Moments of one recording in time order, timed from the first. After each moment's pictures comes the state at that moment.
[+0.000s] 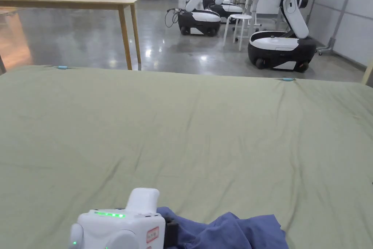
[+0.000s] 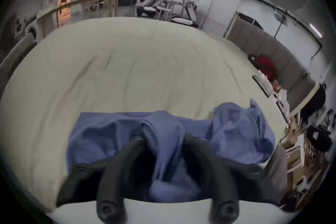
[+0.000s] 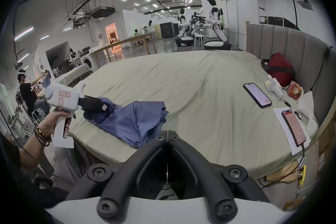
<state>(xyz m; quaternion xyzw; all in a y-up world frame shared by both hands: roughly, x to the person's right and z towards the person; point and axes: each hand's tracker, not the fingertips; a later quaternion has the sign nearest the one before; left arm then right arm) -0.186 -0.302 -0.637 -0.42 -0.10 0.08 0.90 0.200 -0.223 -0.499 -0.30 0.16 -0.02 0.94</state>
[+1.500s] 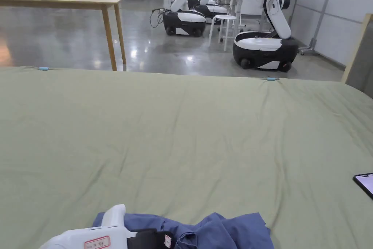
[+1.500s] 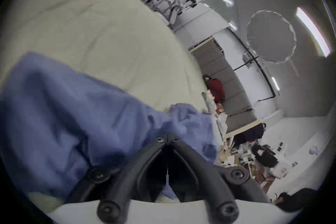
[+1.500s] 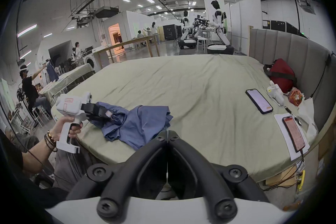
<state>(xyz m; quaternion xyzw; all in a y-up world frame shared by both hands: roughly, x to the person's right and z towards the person) -0.249 -0.345 -0.640 -0.39 -0.28 0.36 0.80 0.201 -0.224 -0.498 -0.28 0.17 -0.01 0.94</state>
